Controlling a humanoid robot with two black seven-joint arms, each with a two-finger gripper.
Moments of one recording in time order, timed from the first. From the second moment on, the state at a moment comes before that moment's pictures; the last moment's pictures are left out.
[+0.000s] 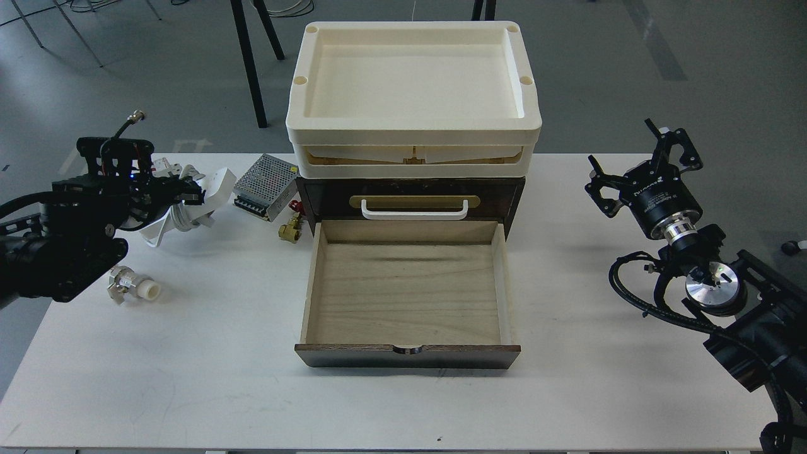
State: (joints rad) left arm -0.91 0.56 -0.24 -0.68 1.62 -0.18 0.04; right arm 0.59 -0.33 0.82 0.67 0.17 0.49 0.25
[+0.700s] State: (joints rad) left arm -1.31 1.11 -0.29 -1.32 1.61 -0.36 0.04; right arm 0.59 -0.33 0.83 0.67 0.17 0.49 0.25
